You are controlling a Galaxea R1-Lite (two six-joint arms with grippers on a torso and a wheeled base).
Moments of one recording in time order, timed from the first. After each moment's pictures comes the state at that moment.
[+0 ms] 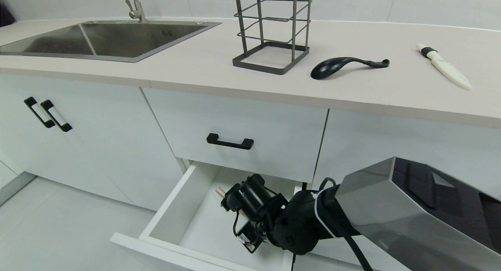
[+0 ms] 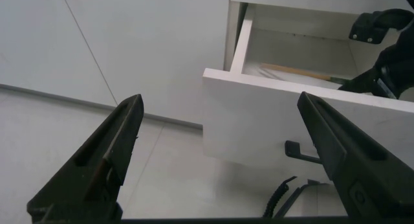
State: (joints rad) left arm 0.00 0.00 0.00 0.00 -0.02 -0.02; right arm 0.96 2.38 -1.54 0.02 -0.29 -0.04
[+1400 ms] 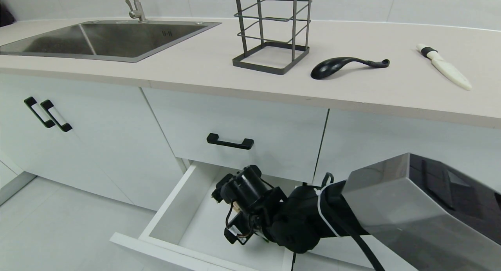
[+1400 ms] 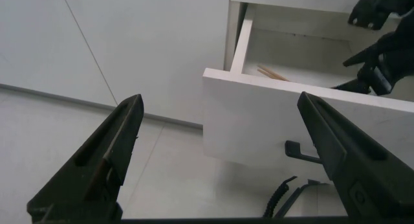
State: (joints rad) left arm 0.00 0.00 0.00 0.00 -0.02 -0.02; right arm 0.98 2.34 -1.57 -0.05 -0.29 -0.08
